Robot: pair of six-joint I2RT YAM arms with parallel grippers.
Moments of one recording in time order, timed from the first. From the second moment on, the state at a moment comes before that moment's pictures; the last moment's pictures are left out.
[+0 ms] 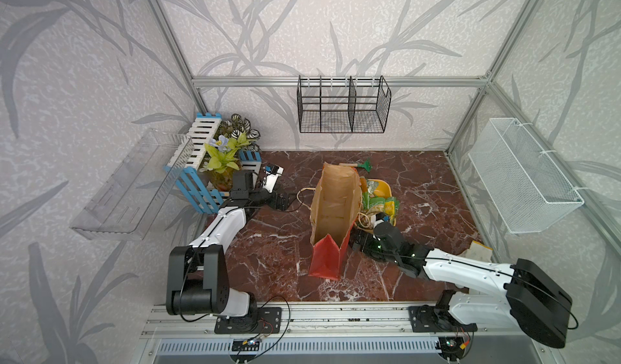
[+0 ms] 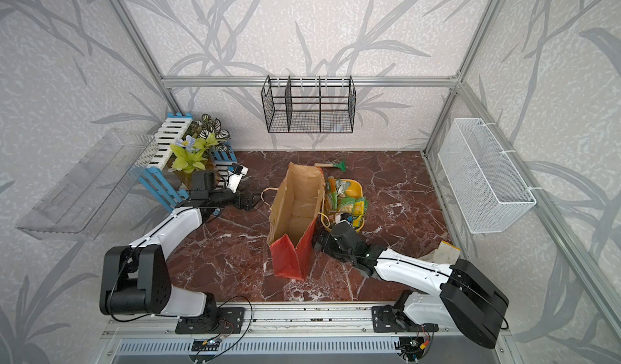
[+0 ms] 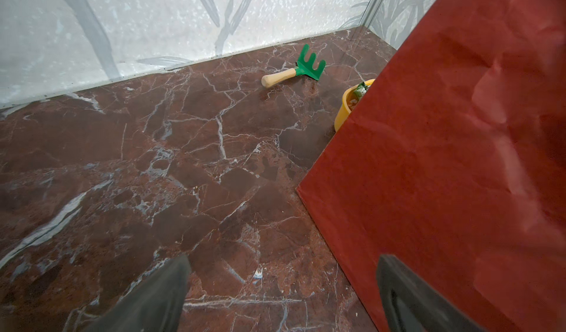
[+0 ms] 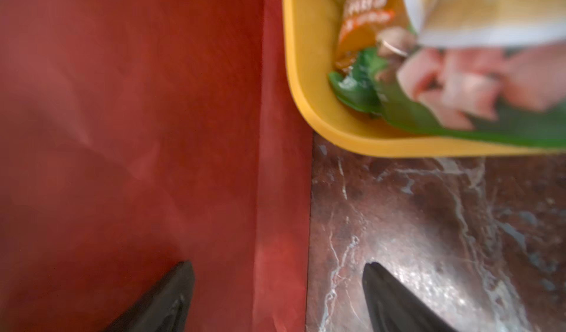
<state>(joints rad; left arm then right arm) 0.04 1.44 0.89 -0.10 0.74 0.23 0.86 1.22 0.51 0.05 -0.01 1.17</state>
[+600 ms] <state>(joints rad) 0.31 1.43 0.80 -0.20 0.88 0.32 0.40 1.25 0.85 -0.34 -0.03 0.68</state>
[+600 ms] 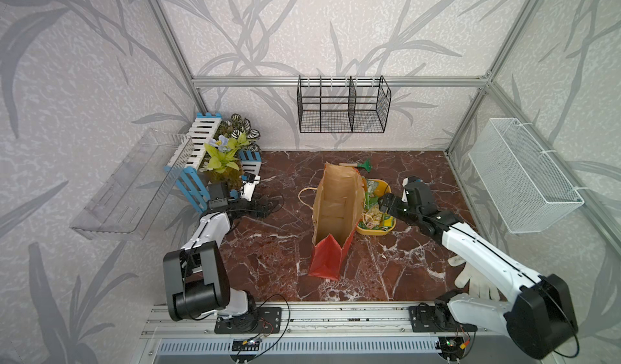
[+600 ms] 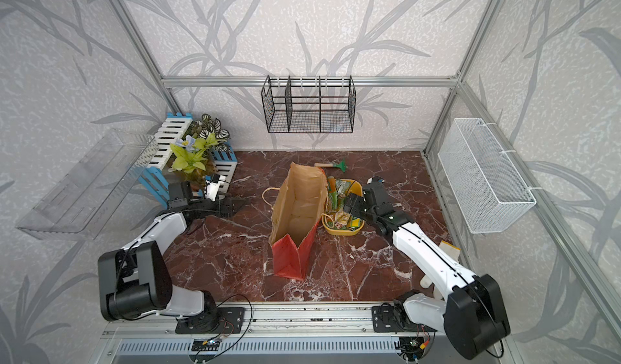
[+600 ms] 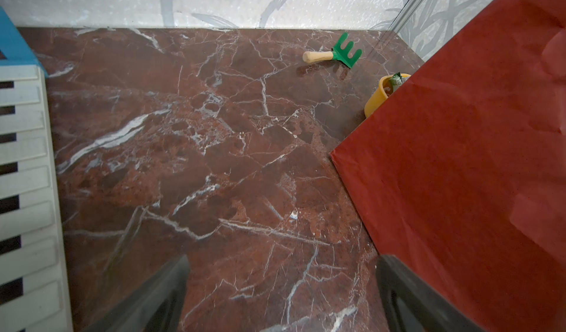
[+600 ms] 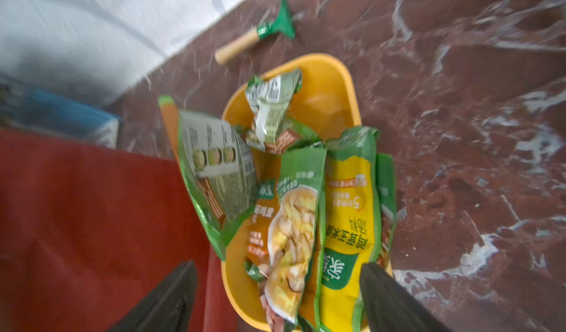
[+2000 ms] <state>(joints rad) 0.20 1.14 0.40 0.20 0.72 0.20 0.41 1.17 1.04 -0.34 -0.05 0.49</state>
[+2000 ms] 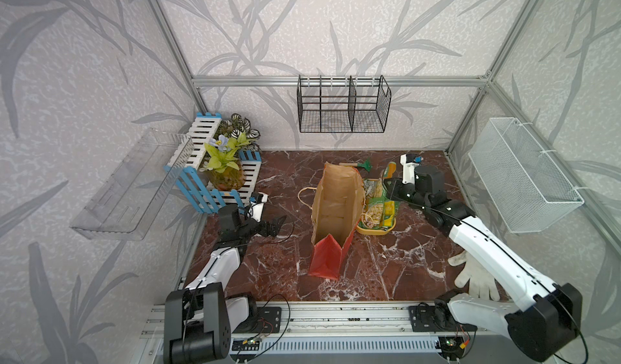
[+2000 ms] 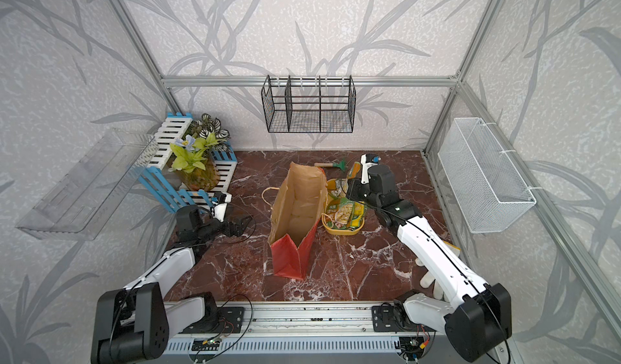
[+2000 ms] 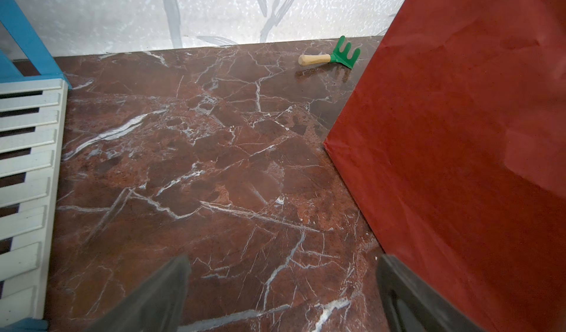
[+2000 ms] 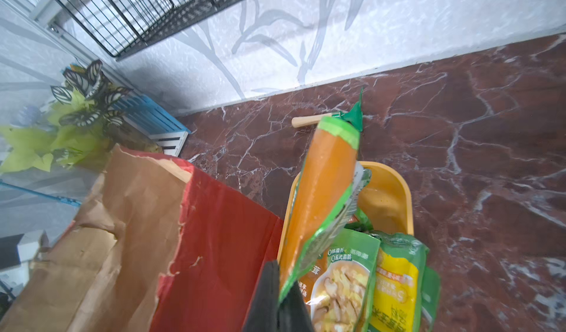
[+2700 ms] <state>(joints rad) 0.21 1.12 0.38 0.23 0.72 0.21 1.03 1.26 1.53 -0.62 0.32 0.42</state>
